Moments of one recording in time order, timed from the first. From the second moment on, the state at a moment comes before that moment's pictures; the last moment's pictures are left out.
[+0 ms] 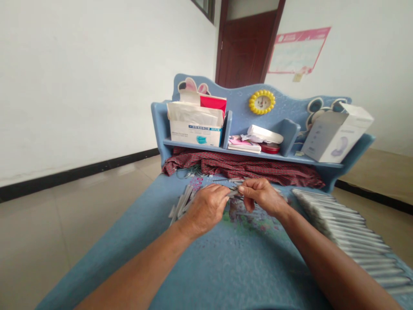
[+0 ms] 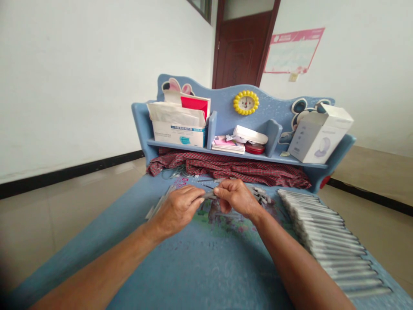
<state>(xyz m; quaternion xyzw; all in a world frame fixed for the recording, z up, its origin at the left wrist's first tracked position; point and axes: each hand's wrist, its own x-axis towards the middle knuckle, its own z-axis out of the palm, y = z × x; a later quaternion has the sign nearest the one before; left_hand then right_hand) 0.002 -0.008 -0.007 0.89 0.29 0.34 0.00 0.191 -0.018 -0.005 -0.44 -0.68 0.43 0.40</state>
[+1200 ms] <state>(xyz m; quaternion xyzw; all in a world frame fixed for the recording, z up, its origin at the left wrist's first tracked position) -0.003 0.002 -0.003 0.77 0.34 0.27 0.46 0.197 -0.020 0.001 -0.41 -0.71 0.42 0.38</state>
